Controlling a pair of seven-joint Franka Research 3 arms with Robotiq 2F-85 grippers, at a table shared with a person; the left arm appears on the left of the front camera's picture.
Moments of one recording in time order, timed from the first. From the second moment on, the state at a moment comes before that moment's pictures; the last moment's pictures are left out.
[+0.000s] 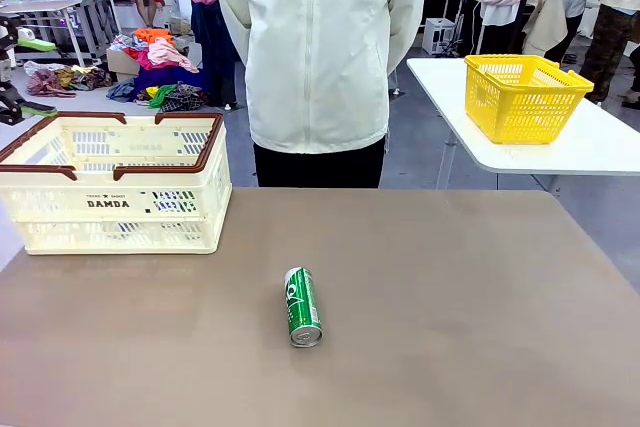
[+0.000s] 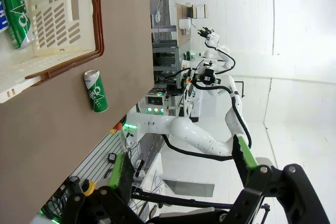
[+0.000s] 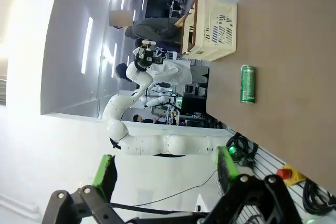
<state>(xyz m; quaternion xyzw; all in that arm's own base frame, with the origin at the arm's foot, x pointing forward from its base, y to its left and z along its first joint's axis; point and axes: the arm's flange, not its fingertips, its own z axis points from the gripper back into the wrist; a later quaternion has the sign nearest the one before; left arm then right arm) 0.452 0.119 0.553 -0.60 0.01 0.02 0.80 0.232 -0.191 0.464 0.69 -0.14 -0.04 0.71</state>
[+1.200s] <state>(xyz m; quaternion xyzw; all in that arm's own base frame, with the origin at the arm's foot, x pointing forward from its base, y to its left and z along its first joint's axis) 0.313 -0.210 0.536 -0.09 -0.02 -0.10 0.99 0.230 -0.190 0.469 0.69 -0.14 -0.04 0.71</state>
